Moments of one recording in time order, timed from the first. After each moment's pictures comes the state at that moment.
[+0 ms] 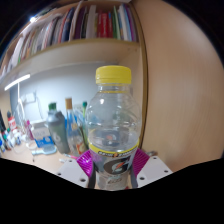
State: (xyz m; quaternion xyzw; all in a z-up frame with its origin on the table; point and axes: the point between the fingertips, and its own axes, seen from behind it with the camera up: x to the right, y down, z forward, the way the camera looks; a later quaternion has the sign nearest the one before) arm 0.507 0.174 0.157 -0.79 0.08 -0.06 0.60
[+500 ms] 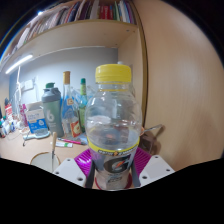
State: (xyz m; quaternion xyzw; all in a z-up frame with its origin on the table) arm 0.507 0.177 0.056 -0.80 0.08 -0.07 0.60
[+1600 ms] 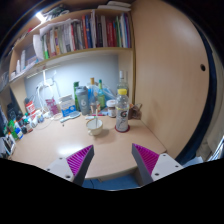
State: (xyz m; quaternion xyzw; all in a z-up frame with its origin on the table) arm 0.371 -0.145 0.156 -0.86 0.12 -0.05 0.50
